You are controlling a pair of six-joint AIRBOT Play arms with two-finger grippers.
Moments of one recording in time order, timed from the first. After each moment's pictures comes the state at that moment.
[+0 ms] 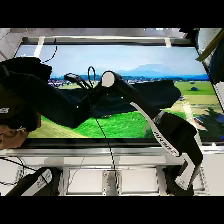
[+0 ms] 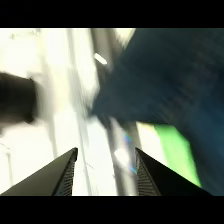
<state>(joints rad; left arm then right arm) 0.31 -1.04 1.42 1.66 -1.10 -1.54 0.72 -1.88 1.95 -0.86 1.36 1.12</state>
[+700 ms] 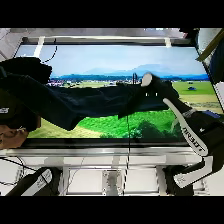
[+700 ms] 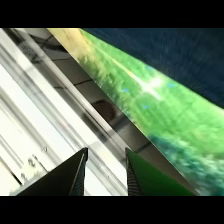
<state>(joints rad) 0.32 -1.04 1.42 1.68 -1.10 -1.54 0.38 -1.64 1.33 -0.92 1.42 1.24</state>
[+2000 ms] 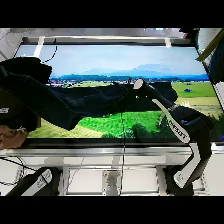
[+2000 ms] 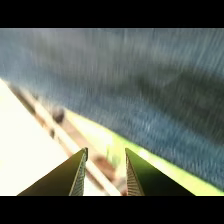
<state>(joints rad) 0.32 -1.04 1.42 1.66 -1.10 -1.54 0.39 -1.85 1.47 -0.80 1.33 1.24</state>
